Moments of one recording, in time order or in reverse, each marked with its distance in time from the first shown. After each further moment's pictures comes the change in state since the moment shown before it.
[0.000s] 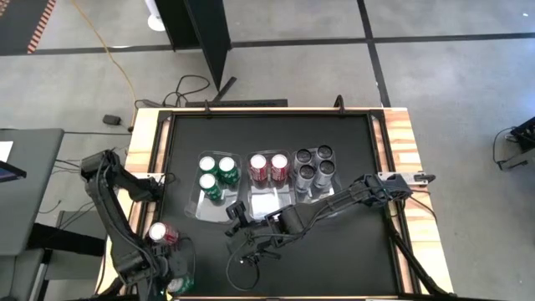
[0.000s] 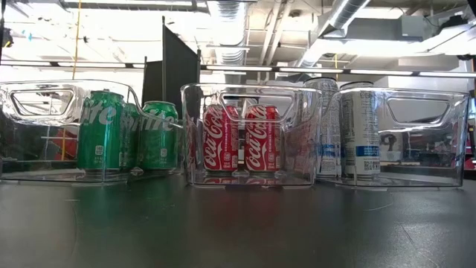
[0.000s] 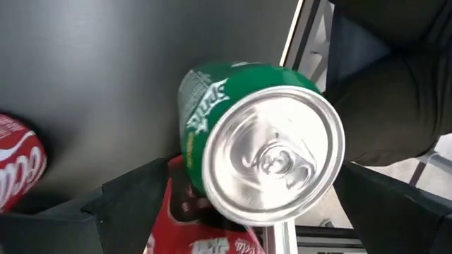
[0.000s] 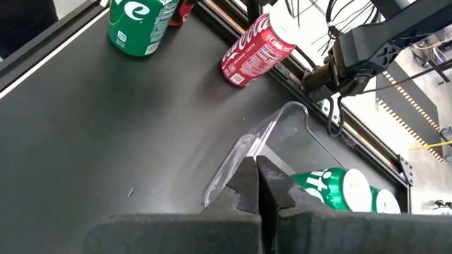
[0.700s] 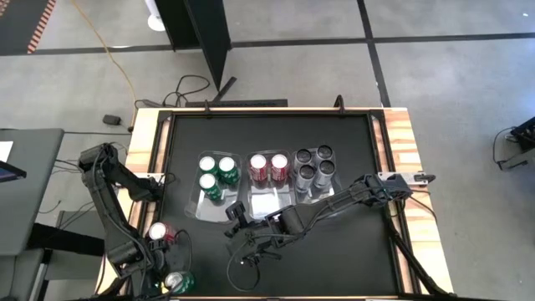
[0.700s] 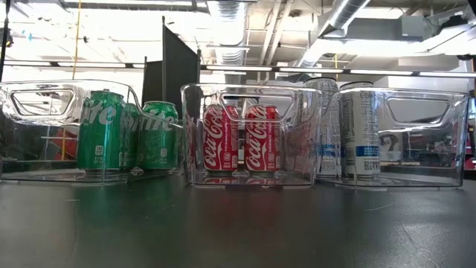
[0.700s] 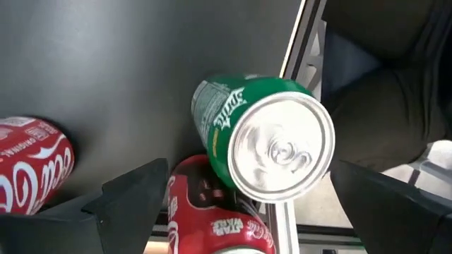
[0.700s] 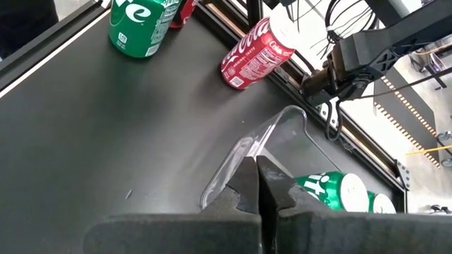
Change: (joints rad) left arm 0.000 -0.080 0.000 -0.055 -0.046 -0.002; right arm 0.003 0.000 0.000 0.009 -0.002 -0.017
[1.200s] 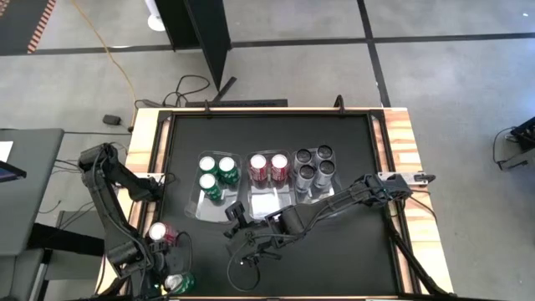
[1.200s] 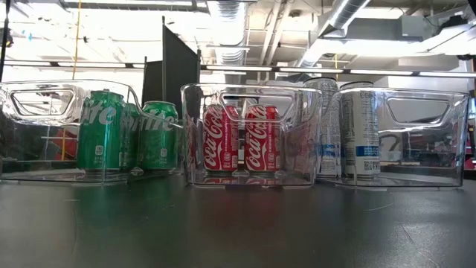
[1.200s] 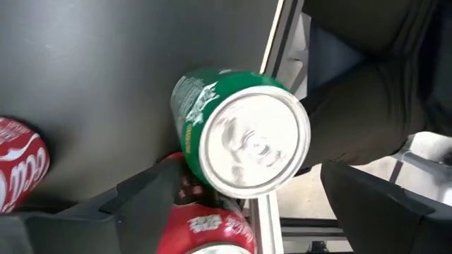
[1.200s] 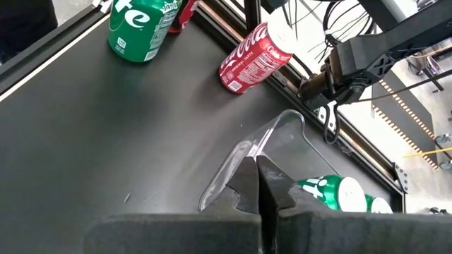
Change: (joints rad) left arm 0.000 0.000 0.001 0.046 0.027 0.008; right arm 0.001 0.000 0.000 0.014 0.000 -0.007
